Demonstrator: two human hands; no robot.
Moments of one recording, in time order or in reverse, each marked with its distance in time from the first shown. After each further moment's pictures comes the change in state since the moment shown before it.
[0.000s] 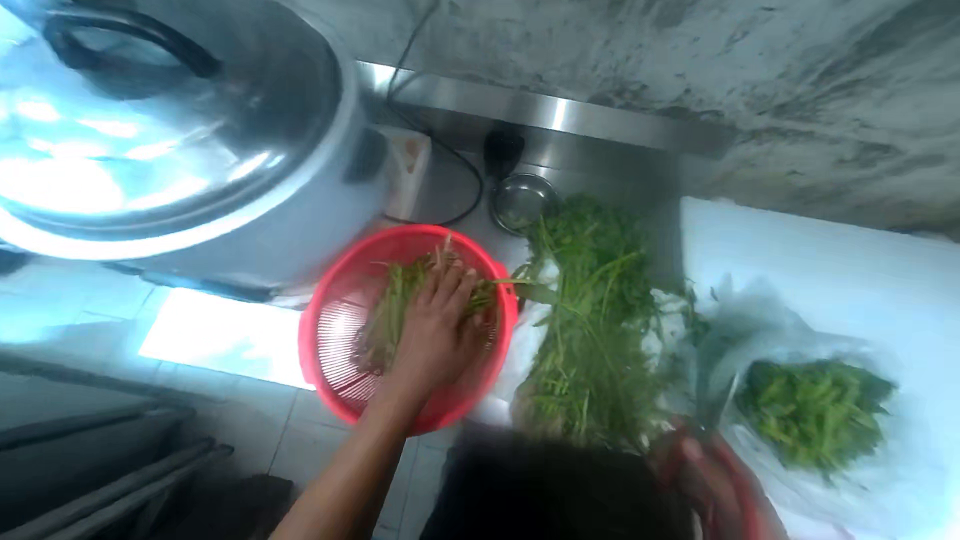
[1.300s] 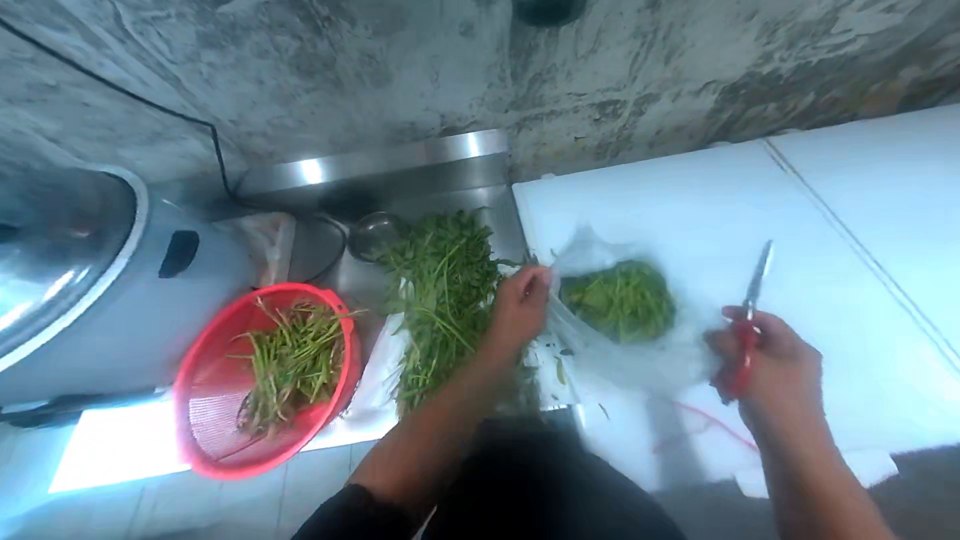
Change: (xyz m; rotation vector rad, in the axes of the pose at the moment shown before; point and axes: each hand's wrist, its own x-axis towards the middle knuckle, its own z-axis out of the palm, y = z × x) left_hand 0.068 0.330 0.139 -0.780 -0.231 0.029; right_hand 0.005 -0.012 -0.245 -0.203 0.692 -0.144
